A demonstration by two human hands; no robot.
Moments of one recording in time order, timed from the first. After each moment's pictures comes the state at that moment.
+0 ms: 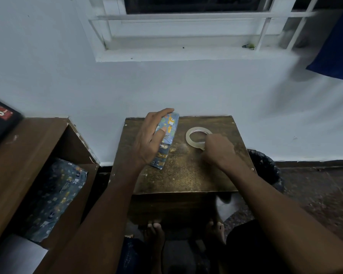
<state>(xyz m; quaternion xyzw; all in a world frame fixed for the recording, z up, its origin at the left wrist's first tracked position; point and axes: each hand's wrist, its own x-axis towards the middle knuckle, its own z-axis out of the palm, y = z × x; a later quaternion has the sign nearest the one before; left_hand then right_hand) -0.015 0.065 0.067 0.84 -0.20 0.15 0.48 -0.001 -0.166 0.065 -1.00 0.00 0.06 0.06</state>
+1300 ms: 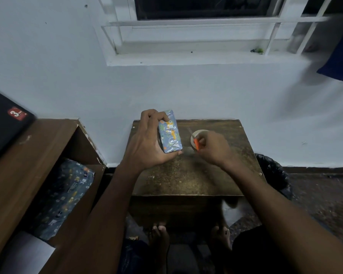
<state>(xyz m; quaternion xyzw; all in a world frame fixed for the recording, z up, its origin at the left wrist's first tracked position) -0.029 0.087 0.081 0.89 -0.21 0.25 0.33 0.002 -0.144 0.067 -0.96 -0.06 -0.01 0.28</state>
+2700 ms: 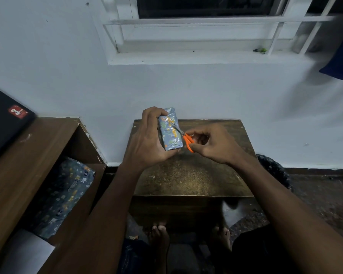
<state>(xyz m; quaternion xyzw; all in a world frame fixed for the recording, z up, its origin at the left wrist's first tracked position) -0.026 0.084 0.078 0.88 -0.19 0.27 0.34 -0.007 -0.155 0.101 -0.87 -0.26 0.00 0.41</state>
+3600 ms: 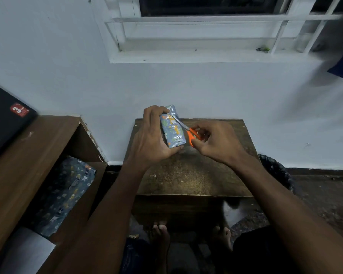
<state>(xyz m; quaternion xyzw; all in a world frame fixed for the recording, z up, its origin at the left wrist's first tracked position) -0.024 0.078 0.077 0.88 -0.17 0.29 0.34 -0.013 -0.145 0.110 -0.92 -0.22 -0.13 0.29</state>
